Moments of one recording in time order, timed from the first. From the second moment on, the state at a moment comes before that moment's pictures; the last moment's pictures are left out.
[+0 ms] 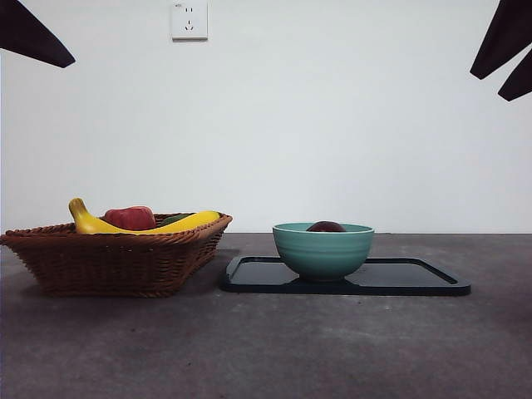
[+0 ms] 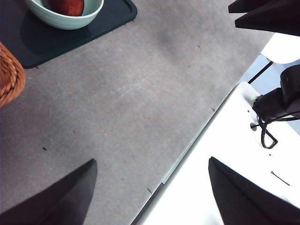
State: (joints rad) left arm -0.51 0.88 0.92 -0.83 0.55 -0.03; right arm 0.48 0.78 0.80 -0.78 -0.27 0.13
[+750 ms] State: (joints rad) left arm -0.51 0.88 0.92 -0.83 0.55 -0.05; right arm 0.48 0.78 0.80 -0.78 -0.27 0.13
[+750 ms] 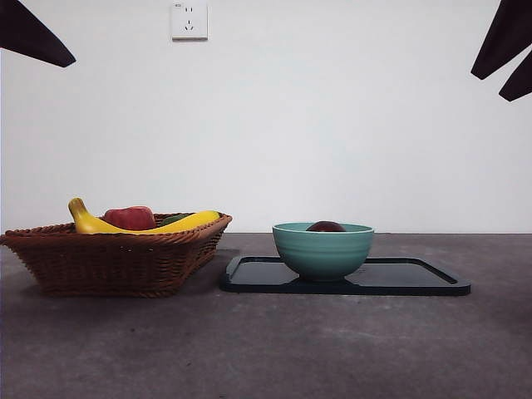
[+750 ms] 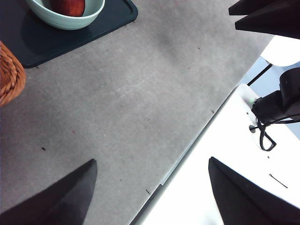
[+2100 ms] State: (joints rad) left arm -0.64 1.96 1.84 -0.70 0.20 -0.19; right arm 0.48 0.78 0.80 -0.78 -0.27 0.13
